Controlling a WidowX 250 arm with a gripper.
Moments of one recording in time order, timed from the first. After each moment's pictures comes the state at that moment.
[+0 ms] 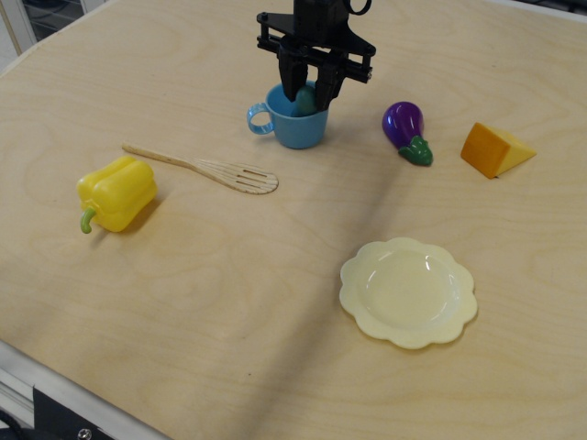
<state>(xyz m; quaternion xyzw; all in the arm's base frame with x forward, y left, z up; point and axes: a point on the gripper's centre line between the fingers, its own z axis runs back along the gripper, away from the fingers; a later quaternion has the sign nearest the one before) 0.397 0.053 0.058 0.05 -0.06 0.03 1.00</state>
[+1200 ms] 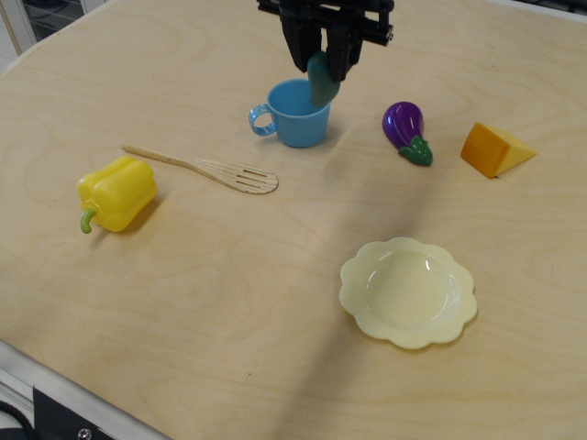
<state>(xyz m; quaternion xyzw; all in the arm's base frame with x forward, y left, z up) 0.349 0.015 0.120 0.00 -0.13 -0.01 0.99</state>
